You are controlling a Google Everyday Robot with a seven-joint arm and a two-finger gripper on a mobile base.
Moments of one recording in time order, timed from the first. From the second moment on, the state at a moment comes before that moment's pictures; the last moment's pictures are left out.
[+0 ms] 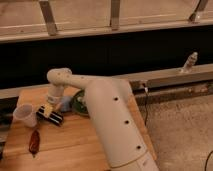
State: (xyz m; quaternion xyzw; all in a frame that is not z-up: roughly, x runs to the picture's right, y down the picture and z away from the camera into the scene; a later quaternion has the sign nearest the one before) arm -0.330 0.127 0.863 -0.49 -0.13 0.21 0.84
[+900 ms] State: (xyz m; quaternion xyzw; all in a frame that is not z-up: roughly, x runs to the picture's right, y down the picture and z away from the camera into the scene) arm -0.282 0.064 0.861 -0.42 -0.12 0.26 0.86
